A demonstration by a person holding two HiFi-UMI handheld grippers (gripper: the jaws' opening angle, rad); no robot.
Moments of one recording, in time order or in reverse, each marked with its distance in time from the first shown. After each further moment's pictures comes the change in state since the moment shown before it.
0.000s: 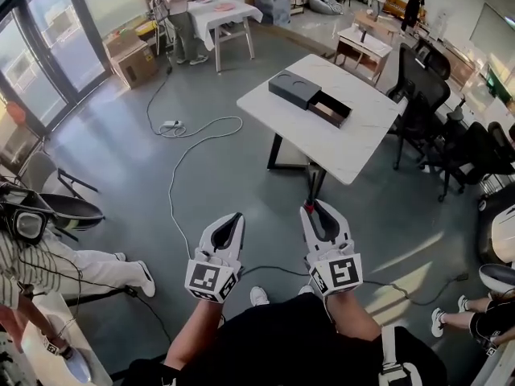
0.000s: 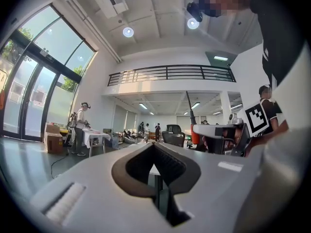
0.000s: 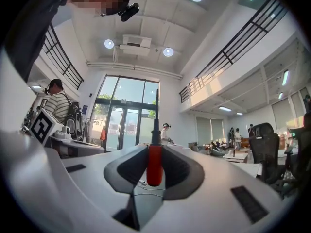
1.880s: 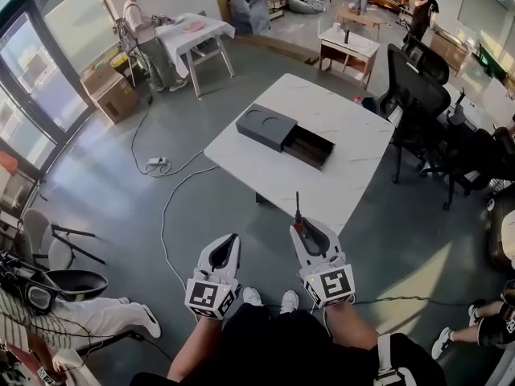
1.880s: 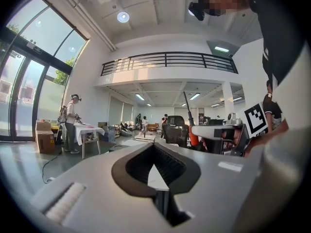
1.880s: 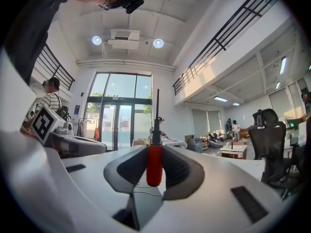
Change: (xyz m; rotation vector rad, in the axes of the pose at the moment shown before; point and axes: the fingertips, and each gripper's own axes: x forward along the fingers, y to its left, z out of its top) left arm 0.244 0.026 -0.022 0.020 0.111 -0.045; right arm 0.130 -0.197 -0.062 0.070 0.066 -0.019
